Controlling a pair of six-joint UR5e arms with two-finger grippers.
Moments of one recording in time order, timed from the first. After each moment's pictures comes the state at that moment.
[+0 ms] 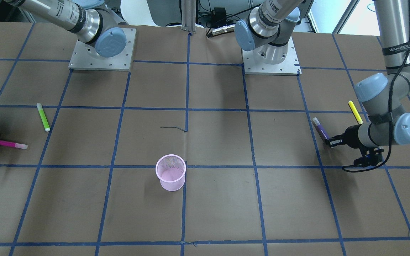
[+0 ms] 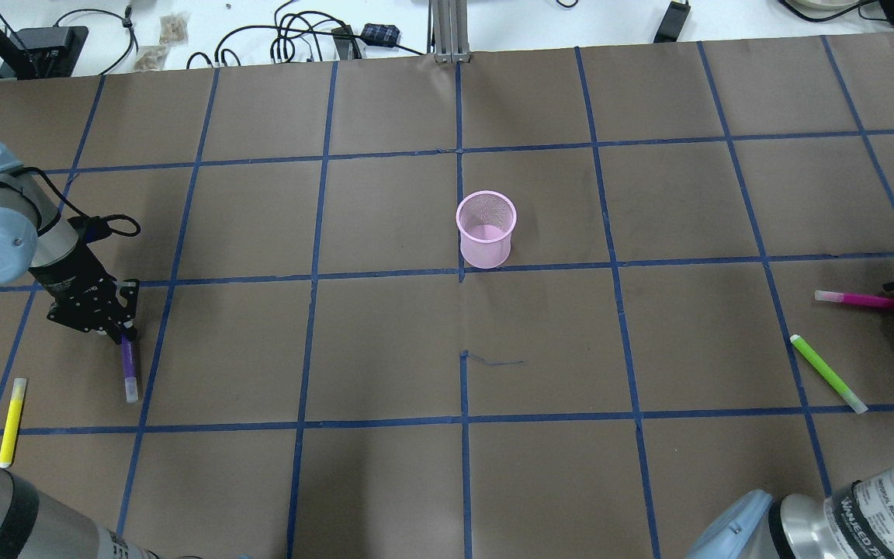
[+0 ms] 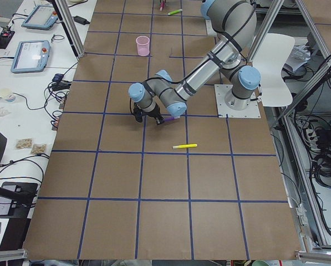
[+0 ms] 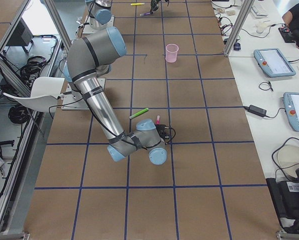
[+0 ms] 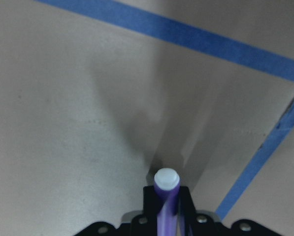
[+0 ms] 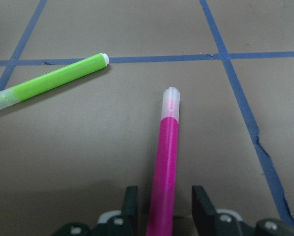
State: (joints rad) left arm -1.03 -2.00 -1.84 -1.24 1.66 0.22; right arm 0.57 -0.91 1.54 -1.51 -1.14 -2.71
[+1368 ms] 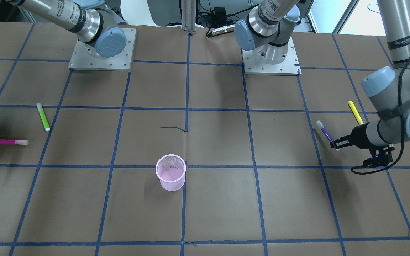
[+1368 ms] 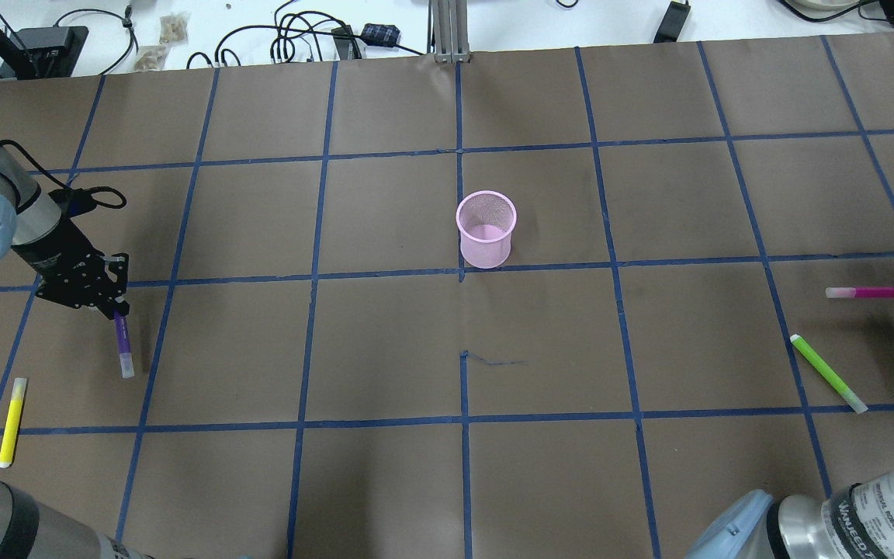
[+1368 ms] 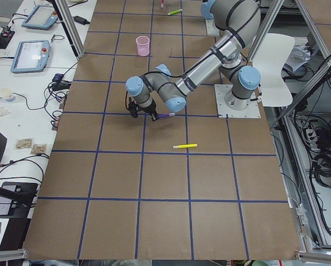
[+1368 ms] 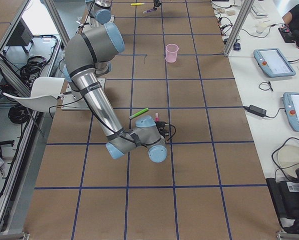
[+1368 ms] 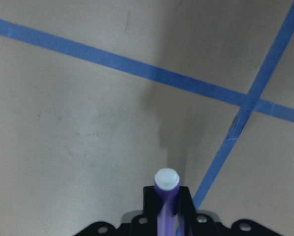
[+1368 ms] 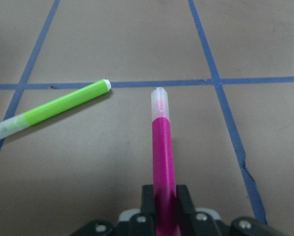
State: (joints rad) left arm -1.04 -1.96 -1.79 -1.25 1.63 0.22; right arm 0.58 -1.00 1.54 -1.42 -1.12 -2.69
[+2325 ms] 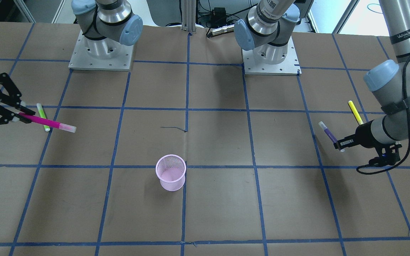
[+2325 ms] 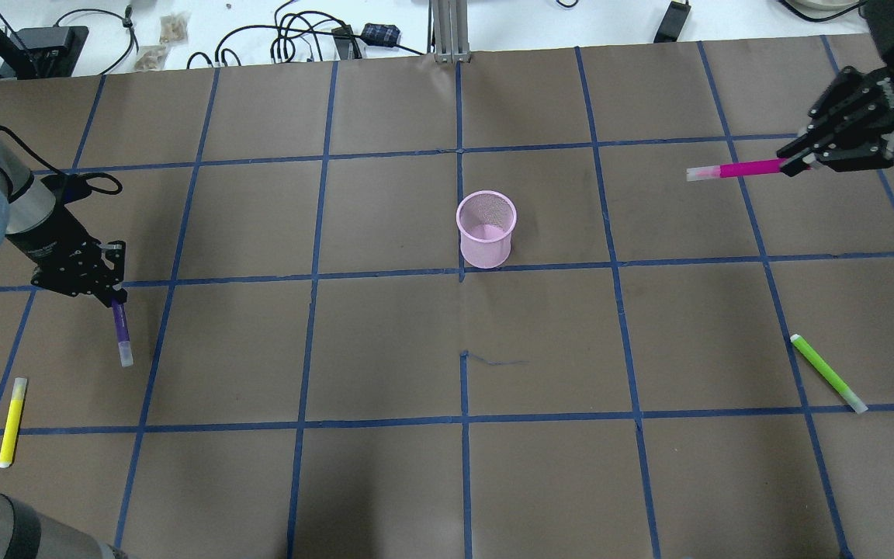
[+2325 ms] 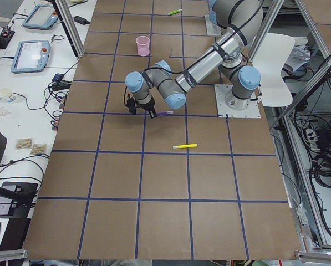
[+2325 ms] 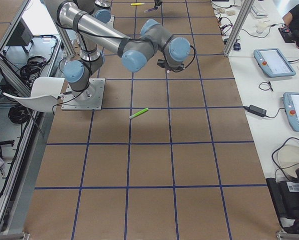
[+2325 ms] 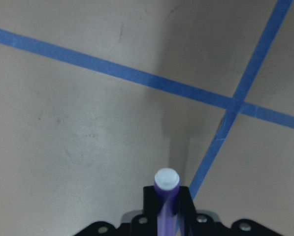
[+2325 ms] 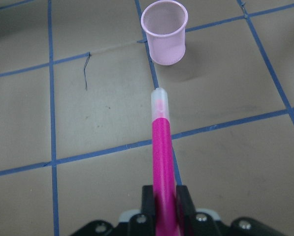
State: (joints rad) left arm -1.05 -1.92 -1.77 -1.25 1.61 0.22; right arm 1.15 -1.44 1.53 -1.44 -1.13 -1.81
